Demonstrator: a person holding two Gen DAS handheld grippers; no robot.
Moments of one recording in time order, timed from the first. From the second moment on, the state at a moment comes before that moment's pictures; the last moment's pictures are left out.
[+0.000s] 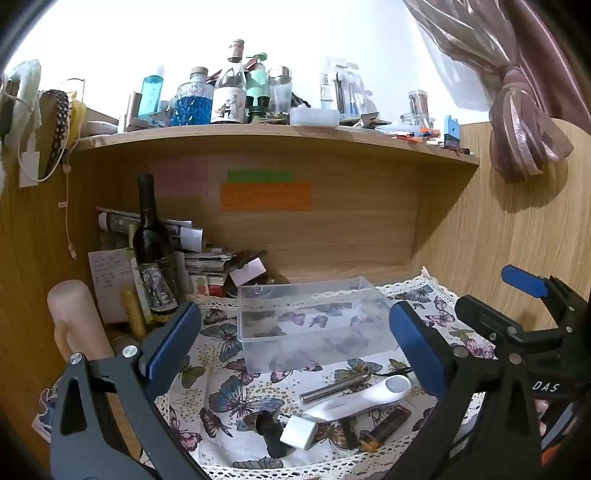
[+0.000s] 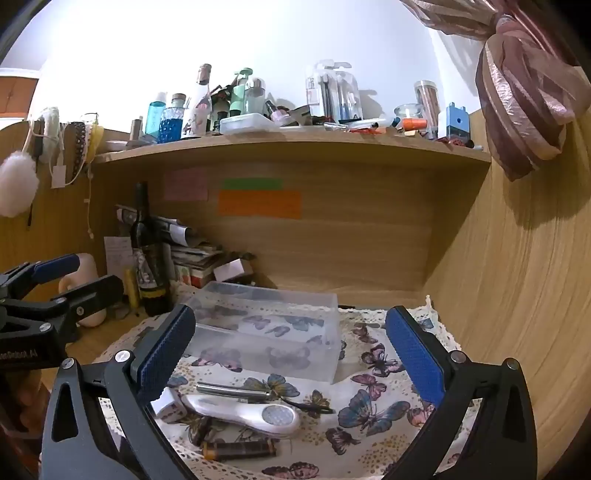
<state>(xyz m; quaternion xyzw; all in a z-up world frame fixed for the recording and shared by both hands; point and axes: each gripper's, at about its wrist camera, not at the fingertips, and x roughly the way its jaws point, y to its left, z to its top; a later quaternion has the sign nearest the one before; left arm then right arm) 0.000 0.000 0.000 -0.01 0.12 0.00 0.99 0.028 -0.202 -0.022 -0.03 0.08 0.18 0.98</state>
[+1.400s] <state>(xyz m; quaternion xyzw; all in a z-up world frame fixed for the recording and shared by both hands) 0.000 -0.002 0.007 -0.02 0.12 0.00 0.99 0.032 -0.198 -0.026 -0.02 0.09 0.18 0.98</state>
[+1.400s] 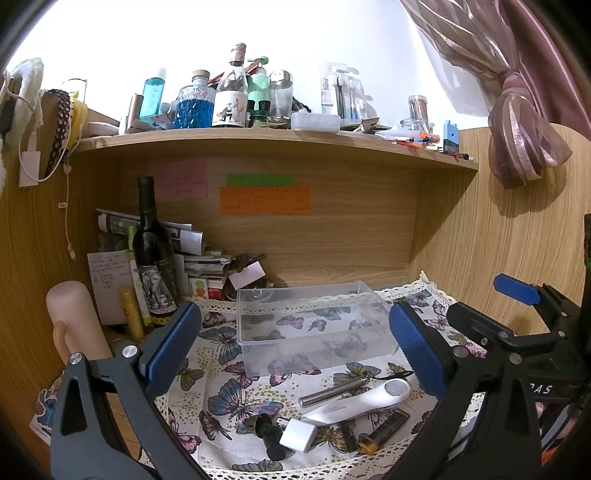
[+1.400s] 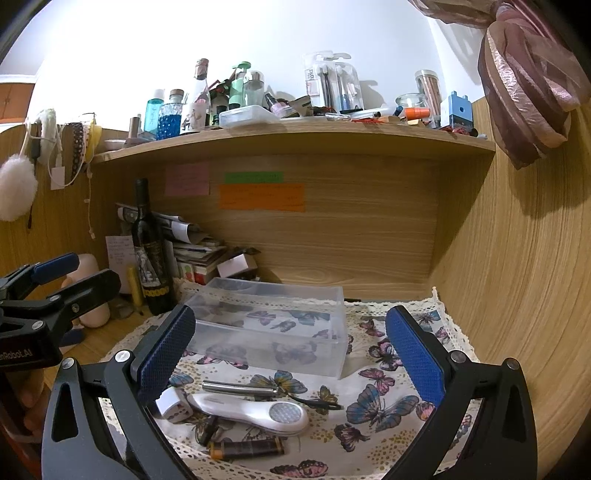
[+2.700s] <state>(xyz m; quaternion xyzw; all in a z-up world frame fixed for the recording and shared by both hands) 0.001 0.001 0.005 -0.03 0.12 0.00 0.99 0.031 -0.197 -0.024 -0.02 0.10 0.19 0.98</state>
